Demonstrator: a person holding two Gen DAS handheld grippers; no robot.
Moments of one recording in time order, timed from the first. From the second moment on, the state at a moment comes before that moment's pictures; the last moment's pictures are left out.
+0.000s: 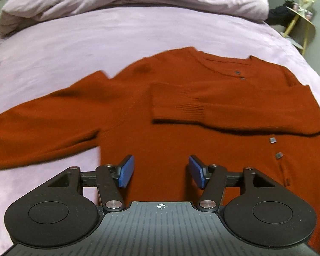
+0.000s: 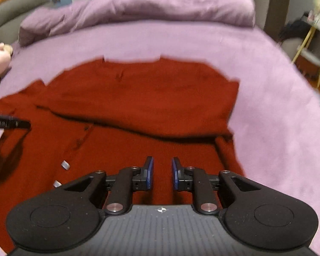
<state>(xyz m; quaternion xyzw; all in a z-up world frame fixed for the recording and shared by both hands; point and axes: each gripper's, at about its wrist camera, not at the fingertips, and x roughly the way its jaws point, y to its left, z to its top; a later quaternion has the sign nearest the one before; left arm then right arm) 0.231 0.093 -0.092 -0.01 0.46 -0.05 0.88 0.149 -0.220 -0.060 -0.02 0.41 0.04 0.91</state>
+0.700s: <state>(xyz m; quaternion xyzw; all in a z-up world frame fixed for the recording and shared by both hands) 0.171 0.373 -0.121 -0.39 0.34 0.19 0.83 0.127 -0.160 -0.038 0.01 0.30 0.03 0.95</state>
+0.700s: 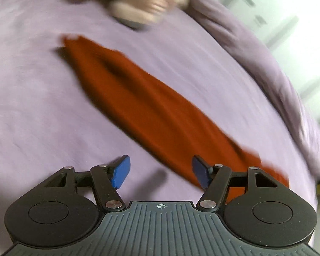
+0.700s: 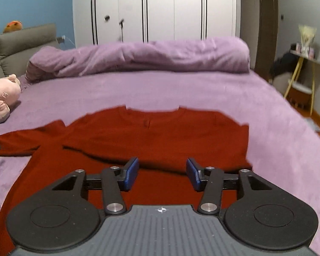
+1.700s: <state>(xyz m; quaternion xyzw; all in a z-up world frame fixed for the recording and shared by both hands) 0.223 0.136 -0.024 -0.24 0.28 -0.20 0.91 0.114 -0.181 -0.037 0.07 0.30 0.03 0.95</state>
